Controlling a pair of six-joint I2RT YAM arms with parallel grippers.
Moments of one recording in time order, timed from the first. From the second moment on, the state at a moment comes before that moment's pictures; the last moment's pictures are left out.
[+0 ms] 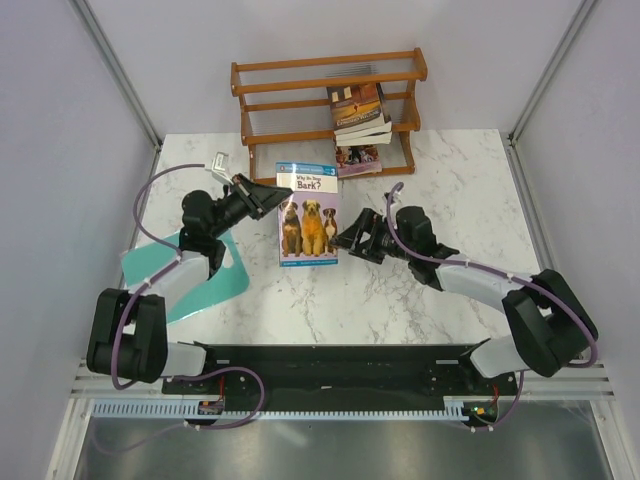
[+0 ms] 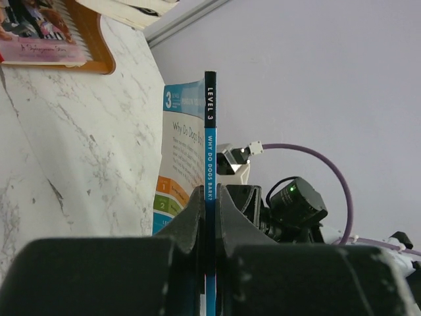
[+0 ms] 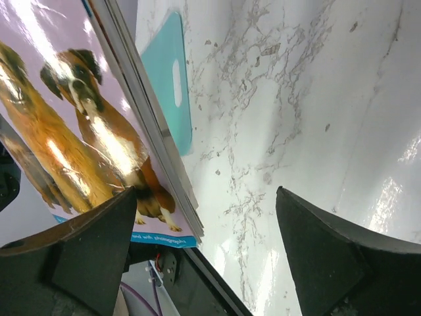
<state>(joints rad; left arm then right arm) -0.17 1.35 0.66 0.80 0.66 -1.11 0.55 1.44 0.69 0.33 -0.39 0.94</state>
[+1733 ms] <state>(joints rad) -0.18 1.74 0.83 1.20 0.73 -1.40 0.54 1.41 0.46 0.98 -0.40 1.29</state>
